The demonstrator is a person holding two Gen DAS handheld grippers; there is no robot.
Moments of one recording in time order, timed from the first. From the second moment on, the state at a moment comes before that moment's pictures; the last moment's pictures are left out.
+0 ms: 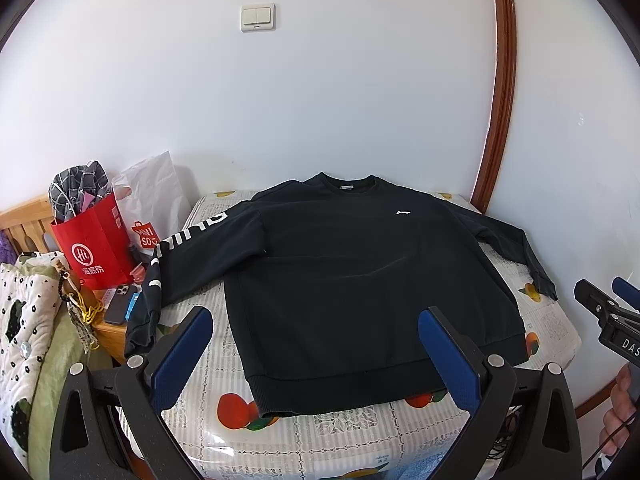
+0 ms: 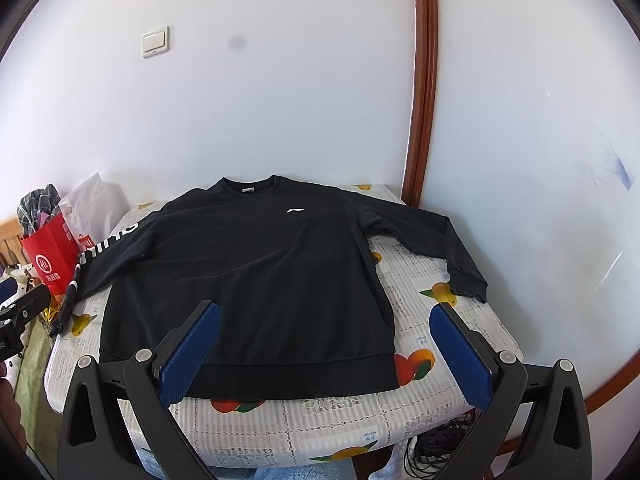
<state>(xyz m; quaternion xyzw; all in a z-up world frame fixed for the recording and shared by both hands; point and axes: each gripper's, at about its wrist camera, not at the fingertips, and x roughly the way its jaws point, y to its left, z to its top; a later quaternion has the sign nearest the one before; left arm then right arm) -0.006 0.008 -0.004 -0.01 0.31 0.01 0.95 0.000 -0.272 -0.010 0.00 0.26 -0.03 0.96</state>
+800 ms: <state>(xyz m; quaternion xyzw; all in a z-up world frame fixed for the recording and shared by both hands) -0.005 0.010 -0.001 -0.01 0.31 0.01 0.95 -0.004 -0.273 -0.008 0.00 0.26 -0.04 0.96</state>
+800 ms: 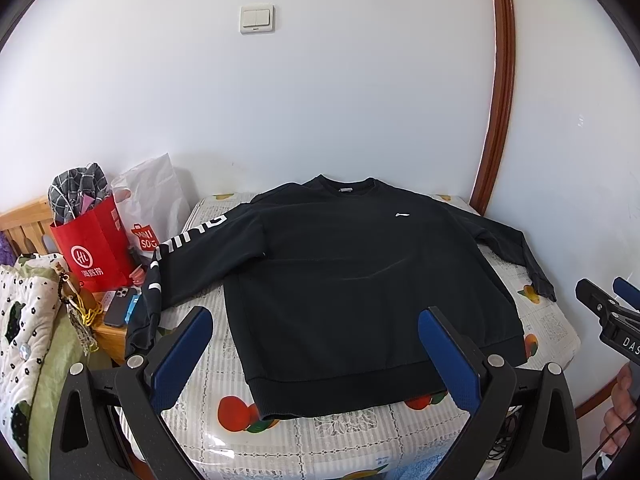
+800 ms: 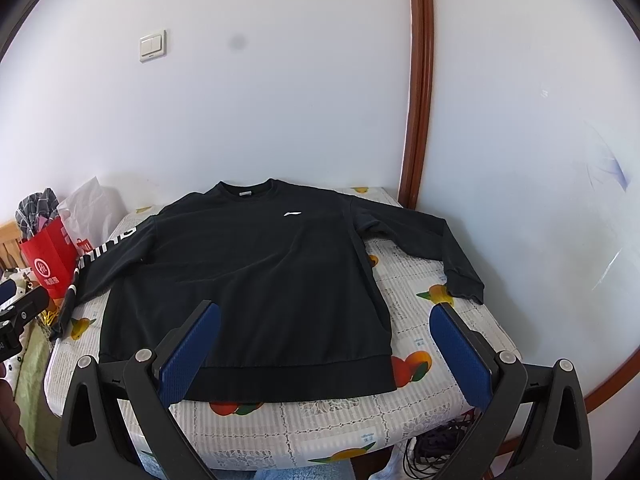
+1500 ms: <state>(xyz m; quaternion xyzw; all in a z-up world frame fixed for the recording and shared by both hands) 0.053 0.031 -0.051 -0.01 0.35 0.01 0.94 0.041 -0.284 -0.039 0.03 0.27 -0.04 0.96</state>
